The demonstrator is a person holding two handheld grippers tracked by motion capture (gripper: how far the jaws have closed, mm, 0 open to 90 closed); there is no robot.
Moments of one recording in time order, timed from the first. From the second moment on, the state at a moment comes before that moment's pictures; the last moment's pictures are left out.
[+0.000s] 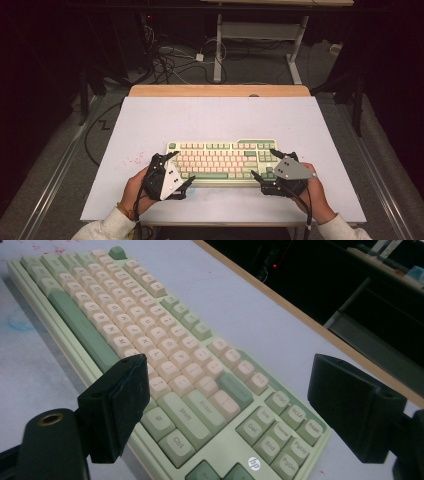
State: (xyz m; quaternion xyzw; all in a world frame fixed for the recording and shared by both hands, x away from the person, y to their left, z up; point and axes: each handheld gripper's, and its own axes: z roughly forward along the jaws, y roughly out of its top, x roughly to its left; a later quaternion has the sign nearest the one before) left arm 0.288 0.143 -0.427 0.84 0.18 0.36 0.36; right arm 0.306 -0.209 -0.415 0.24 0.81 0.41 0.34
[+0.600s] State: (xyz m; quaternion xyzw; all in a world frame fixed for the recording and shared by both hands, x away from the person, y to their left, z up) left arm 0.277 0.169 -0.430 0.83 0.20 0.37 0.36; right arm 0.289 -0.239 -0.410 0.26 0.79 0.42 0.36
